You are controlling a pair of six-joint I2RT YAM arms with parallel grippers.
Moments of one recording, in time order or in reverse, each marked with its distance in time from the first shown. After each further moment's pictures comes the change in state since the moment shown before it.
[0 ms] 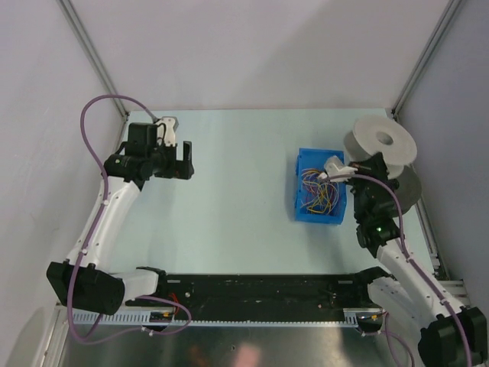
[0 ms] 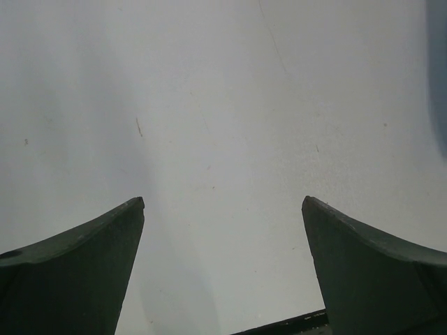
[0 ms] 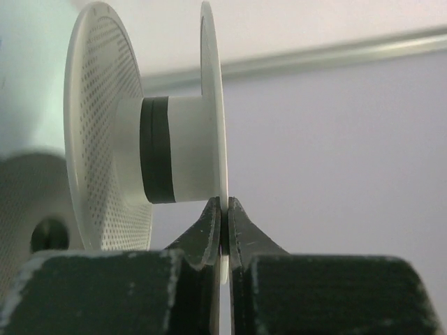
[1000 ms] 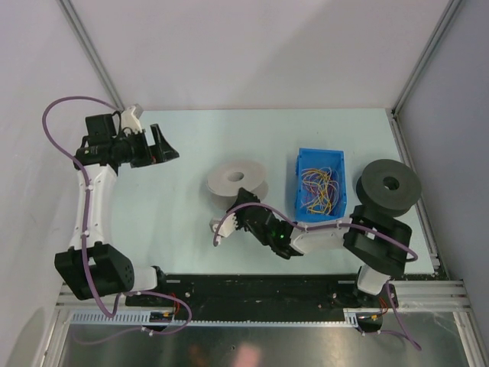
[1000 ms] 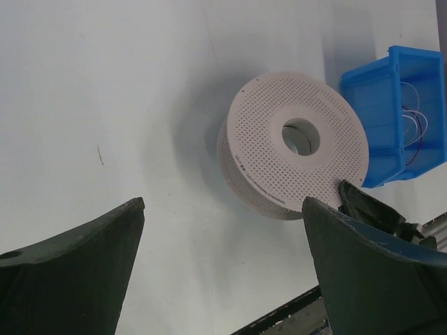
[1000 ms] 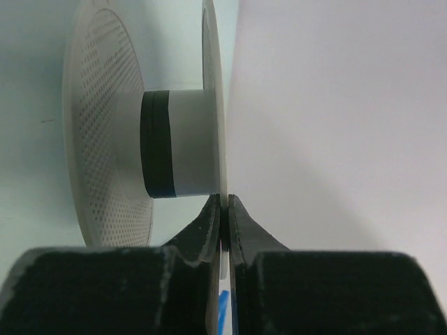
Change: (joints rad) left arm 0.370 0.111 0.095 0.017 0.531 -0.026; right arm 0.896 0.894 0.347 0.283 0.020 0.036
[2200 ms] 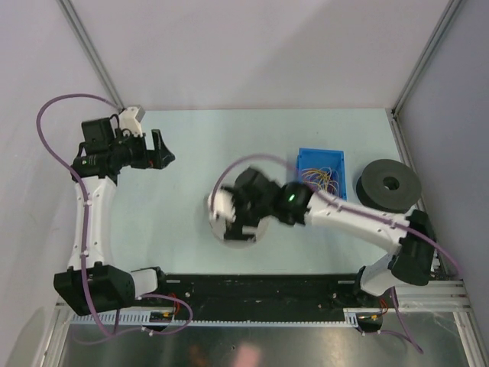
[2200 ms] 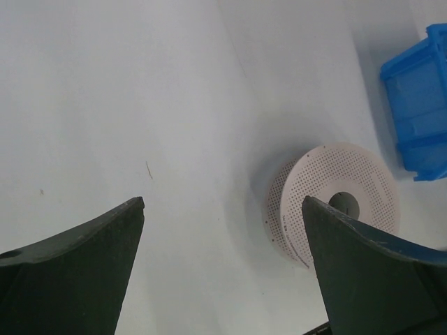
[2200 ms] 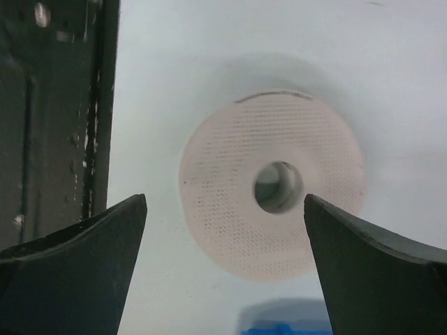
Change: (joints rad) left arm -0.012 -0.095 -0.047 0.037 -0.073 0.147; right arm 0.029 -0.134 0.537 -1.202 -0.644 0.763
